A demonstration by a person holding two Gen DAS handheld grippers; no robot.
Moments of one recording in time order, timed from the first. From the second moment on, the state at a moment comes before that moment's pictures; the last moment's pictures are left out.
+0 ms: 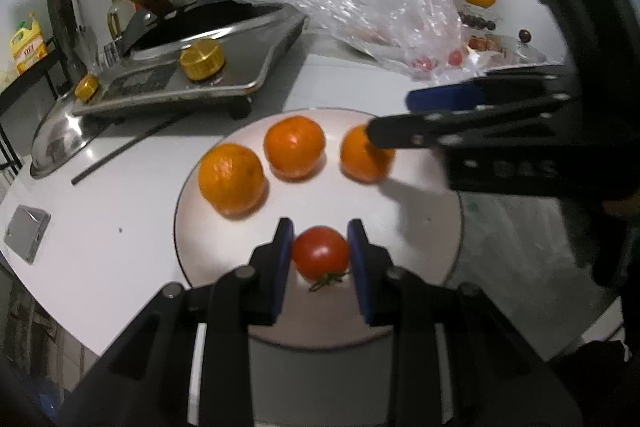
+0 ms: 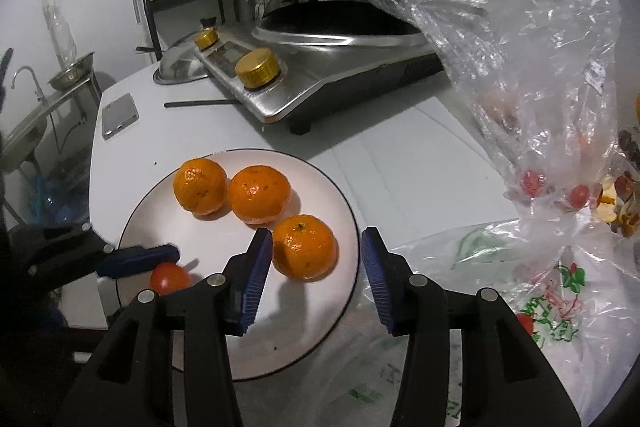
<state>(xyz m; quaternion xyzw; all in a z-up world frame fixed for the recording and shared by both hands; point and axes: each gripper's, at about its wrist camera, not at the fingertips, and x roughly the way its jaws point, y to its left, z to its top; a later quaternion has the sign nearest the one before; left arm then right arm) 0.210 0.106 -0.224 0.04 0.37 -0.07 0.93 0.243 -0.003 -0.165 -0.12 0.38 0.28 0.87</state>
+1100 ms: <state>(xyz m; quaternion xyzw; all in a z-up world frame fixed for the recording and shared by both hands) 0.208 0.092 -0.204 0.09 0.32 -0.03 0.94 0.221 -0.024 -0.144 -0.13 0.36 0.28 0.88</state>
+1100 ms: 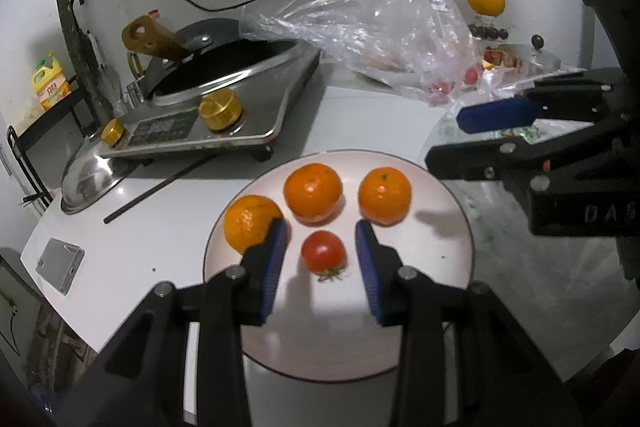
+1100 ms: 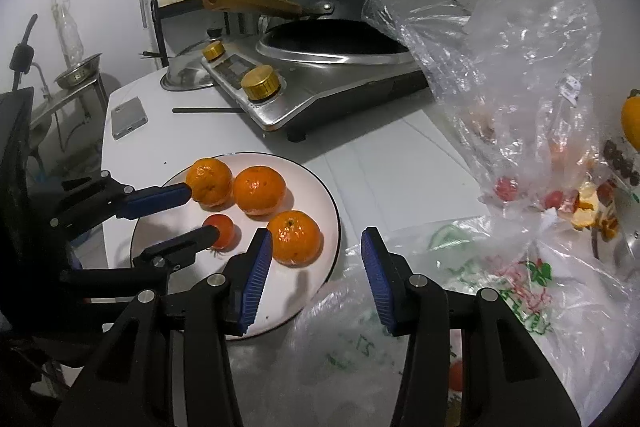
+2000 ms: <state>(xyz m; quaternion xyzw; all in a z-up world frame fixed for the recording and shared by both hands) 0.178 0.019 -0.178 0.08 0.31 -0.08 0.95 0.173 -0.125 -0.121 -0.09 0.35 0.21 0.91</state>
